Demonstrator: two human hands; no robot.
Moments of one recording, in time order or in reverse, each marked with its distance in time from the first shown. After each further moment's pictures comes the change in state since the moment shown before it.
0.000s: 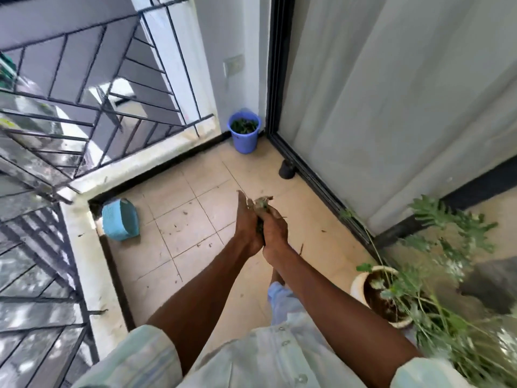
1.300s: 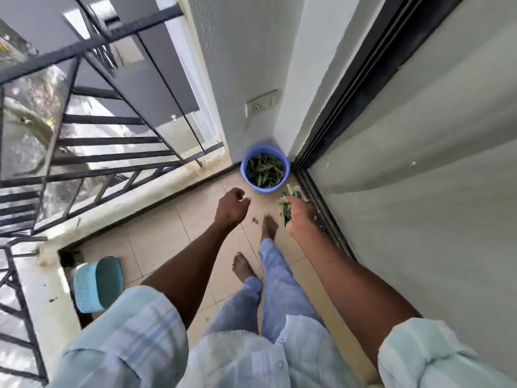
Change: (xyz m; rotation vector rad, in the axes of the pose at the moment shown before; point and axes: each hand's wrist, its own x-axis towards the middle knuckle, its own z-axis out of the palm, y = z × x) left_hand 0.574 0.437 0.061 1.153 0.355 0.076; right_hand 0.658 -0.249 0.278 -0.089 0.362 0.275
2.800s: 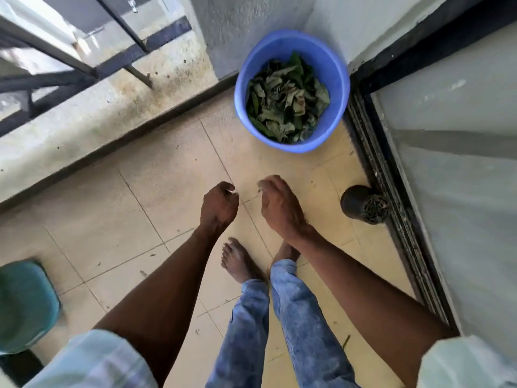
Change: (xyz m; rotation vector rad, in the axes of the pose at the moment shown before) left_hand 0.322 -0.282 0.190 0.081 -0.091 -0.190; right_hand 0.326 0.231 0.112 -1.267 -0.396 -1.125
